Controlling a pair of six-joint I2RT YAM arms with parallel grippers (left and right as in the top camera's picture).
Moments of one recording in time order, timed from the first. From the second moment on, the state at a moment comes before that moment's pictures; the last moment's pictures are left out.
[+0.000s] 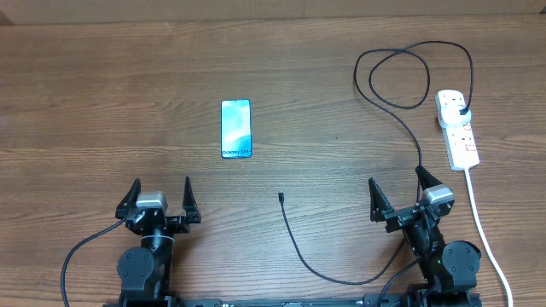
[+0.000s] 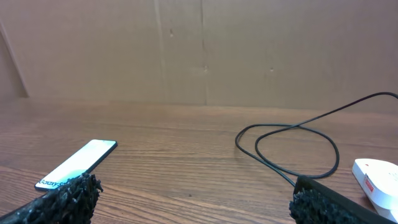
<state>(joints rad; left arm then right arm) -0.03 0.02 0.01 -0.08 -0.05 -0.04 0.04 0.01 0.02 -0.01 -0.24 0.07</state>
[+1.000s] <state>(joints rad) -0.03 0.23 0.57 -0.51 0.20 -0.11 0.04 0.01 0.02 -0.01 -0.24 0.07</state>
